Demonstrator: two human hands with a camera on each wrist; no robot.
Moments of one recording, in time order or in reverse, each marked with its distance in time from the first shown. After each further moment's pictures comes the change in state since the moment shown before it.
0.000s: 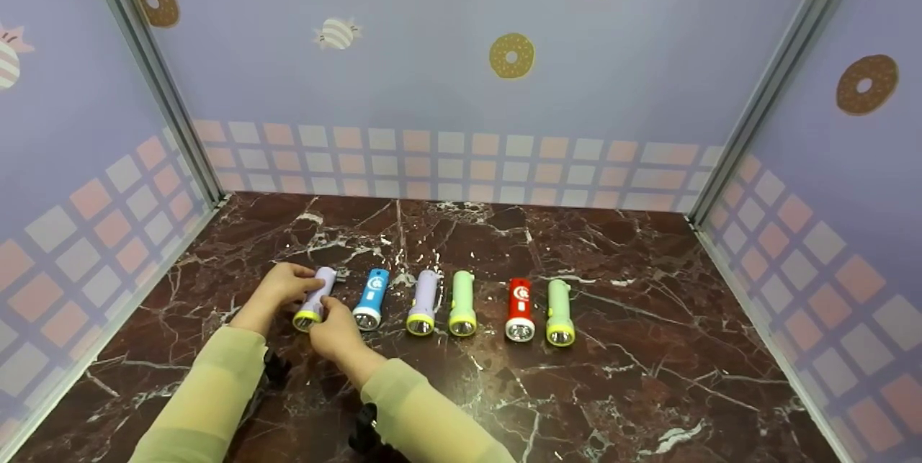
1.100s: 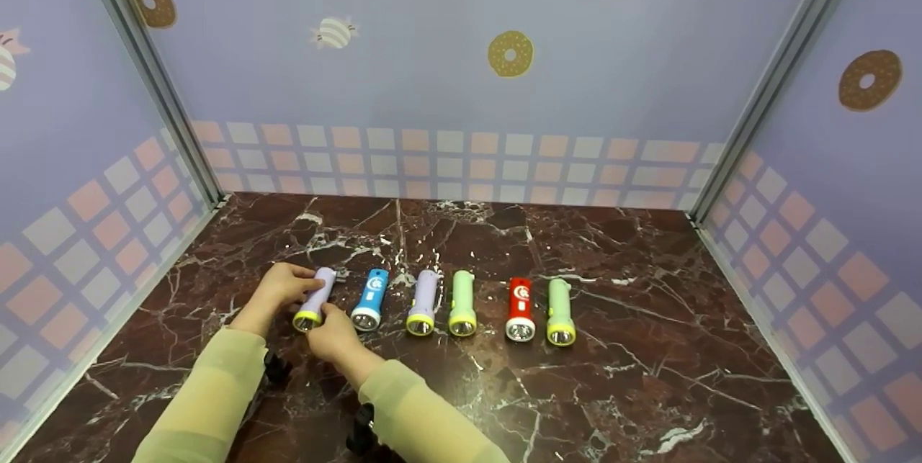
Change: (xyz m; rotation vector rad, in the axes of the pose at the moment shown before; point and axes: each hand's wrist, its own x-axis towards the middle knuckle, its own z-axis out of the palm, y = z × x) left_hand 0.000 -0.001 0.000 0.031 0.030 0.030; right_hand 0.003 0.006 0.004 -0.002 -0.034 0.028
